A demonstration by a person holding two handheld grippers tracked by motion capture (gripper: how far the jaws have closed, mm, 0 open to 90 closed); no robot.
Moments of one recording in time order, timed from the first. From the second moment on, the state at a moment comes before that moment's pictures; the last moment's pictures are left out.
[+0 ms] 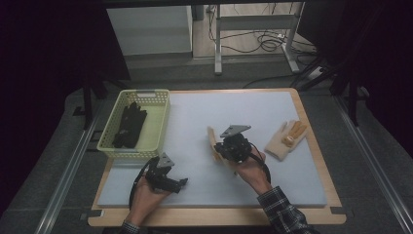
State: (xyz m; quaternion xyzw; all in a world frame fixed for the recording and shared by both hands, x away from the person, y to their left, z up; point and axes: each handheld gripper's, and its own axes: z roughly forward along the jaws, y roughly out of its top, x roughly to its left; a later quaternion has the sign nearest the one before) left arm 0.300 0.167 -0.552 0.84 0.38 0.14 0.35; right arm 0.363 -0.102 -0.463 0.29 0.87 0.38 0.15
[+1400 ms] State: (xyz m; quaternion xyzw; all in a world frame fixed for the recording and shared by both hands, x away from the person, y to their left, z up) left arm 0.300 0.167 -0.552 0.84 0.38 0.13 0.35; right arm 0.384 -0.159 -0.496 0.37 0.84 0.36 0.14
